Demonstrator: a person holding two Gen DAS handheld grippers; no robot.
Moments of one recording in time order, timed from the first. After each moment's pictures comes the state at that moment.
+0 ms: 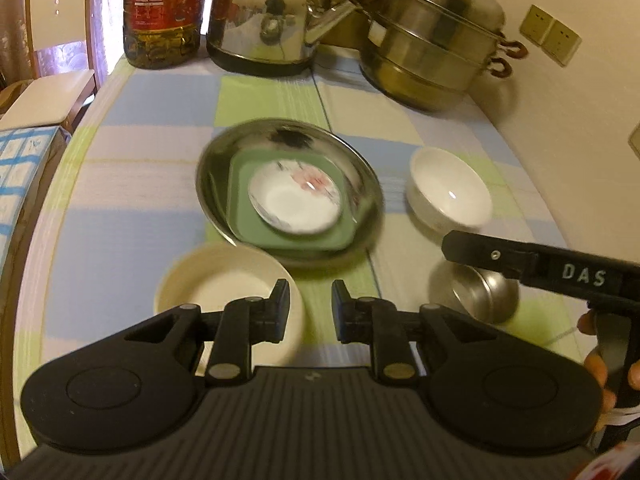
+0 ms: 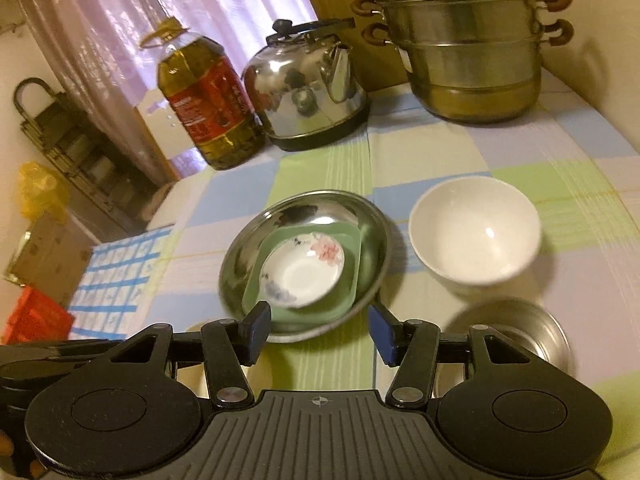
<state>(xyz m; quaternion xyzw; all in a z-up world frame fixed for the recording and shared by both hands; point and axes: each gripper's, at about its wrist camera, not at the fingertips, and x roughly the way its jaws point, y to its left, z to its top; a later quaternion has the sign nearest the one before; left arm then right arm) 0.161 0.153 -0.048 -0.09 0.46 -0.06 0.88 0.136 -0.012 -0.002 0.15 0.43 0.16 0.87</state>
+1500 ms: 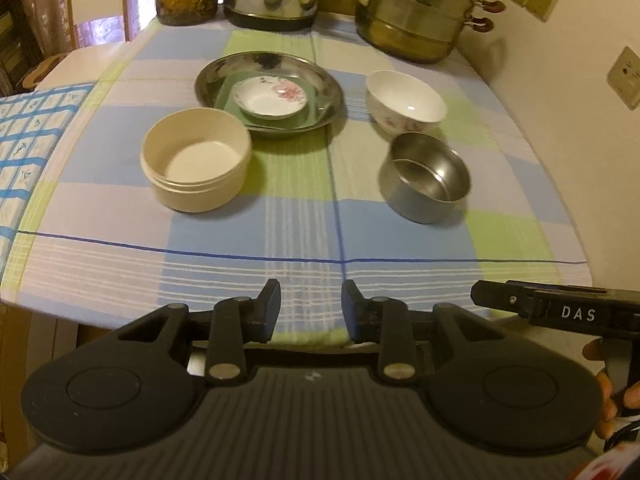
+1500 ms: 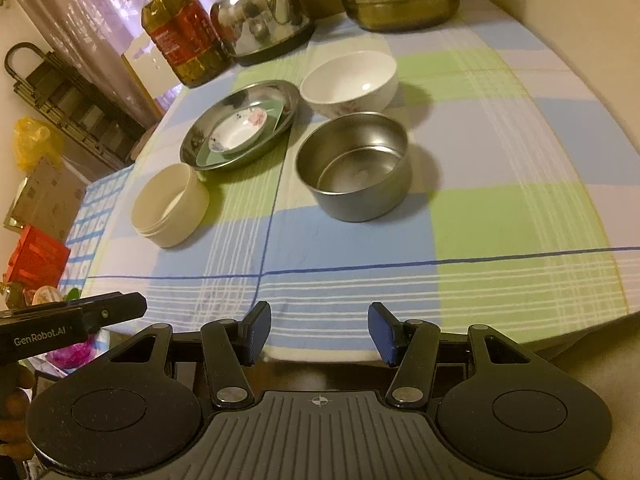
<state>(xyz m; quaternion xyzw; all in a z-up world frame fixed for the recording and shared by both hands) 0.027 0.073 -0.051 -0.10 0.48 0.00 0.87 0.007 -0.110 -0.025 0.13 0.51 0.15 0.84</state>
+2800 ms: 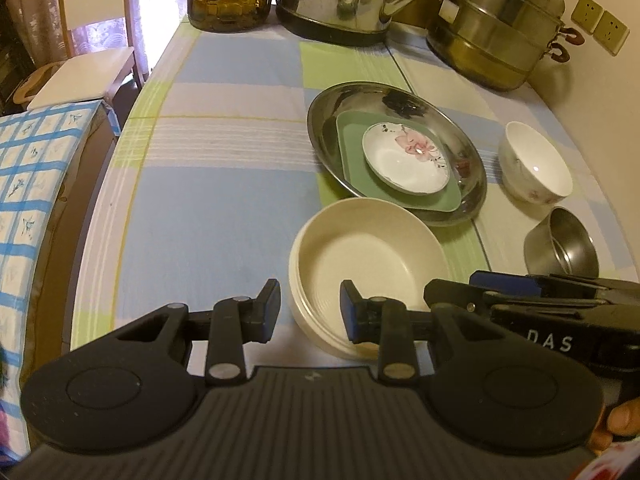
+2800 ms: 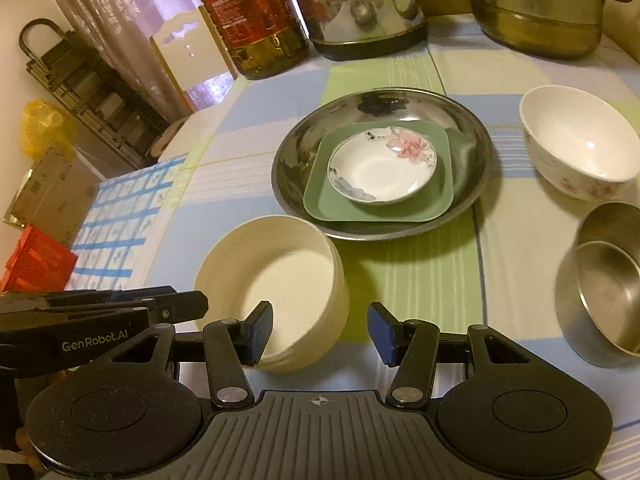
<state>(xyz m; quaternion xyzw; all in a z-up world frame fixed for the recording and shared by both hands) 0.157 0.241 -0.093 -0.08 0.49 -0.02 0.87 0.134 0.098 -0.069 0.10 0.50 0.18 0.84</state>
